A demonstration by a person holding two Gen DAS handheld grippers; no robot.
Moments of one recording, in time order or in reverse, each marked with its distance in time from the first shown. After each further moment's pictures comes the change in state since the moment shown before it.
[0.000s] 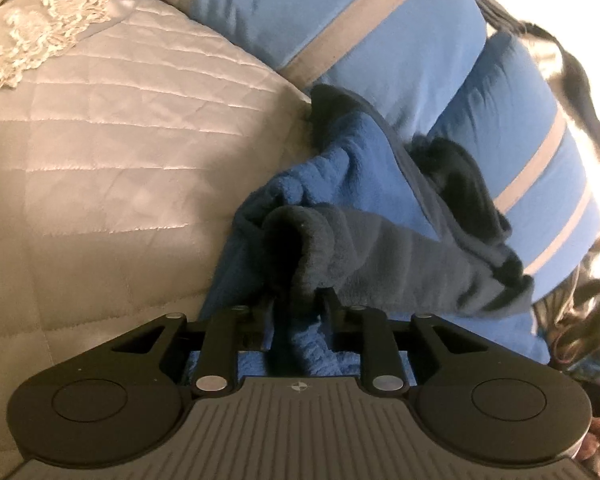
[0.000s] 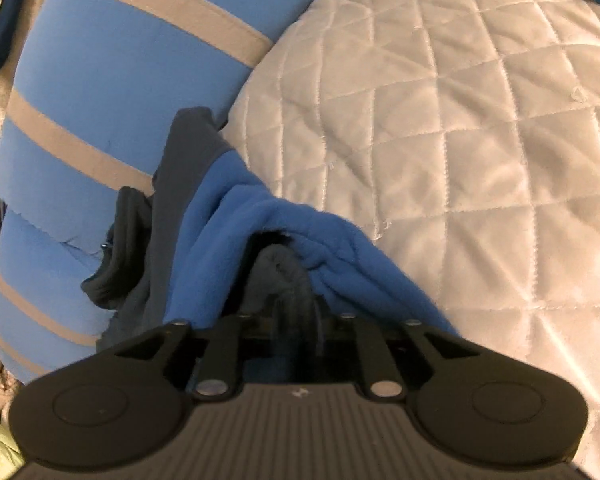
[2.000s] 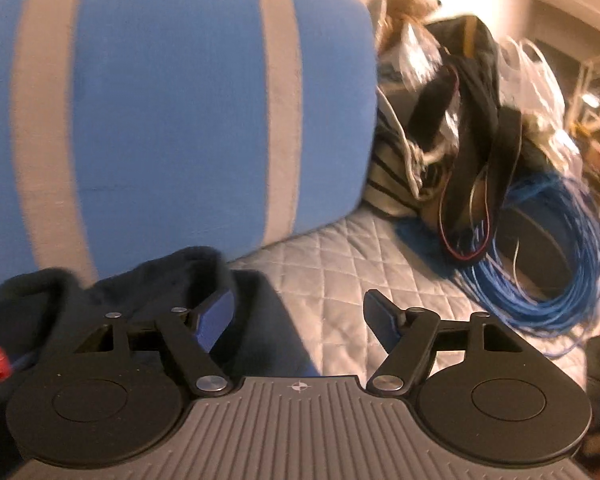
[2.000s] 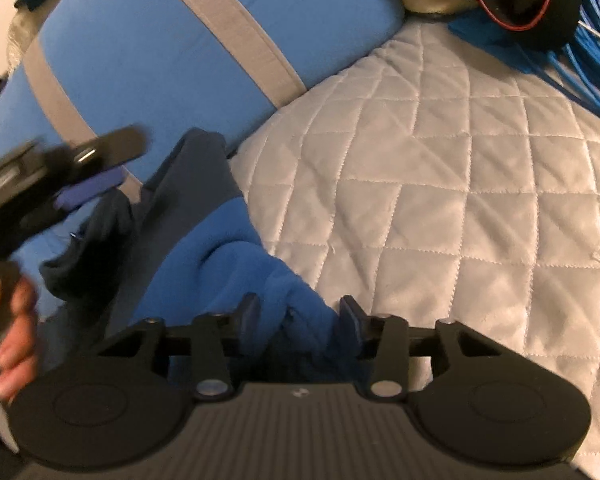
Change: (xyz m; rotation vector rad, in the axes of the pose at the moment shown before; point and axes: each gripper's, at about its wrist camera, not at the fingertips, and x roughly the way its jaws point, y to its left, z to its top) left arm 0.229 -0.405 -0.024 0.896 0.138 -0.351; right arm 0.008 0.024 0.023 -0.292 -0.118 -0.123
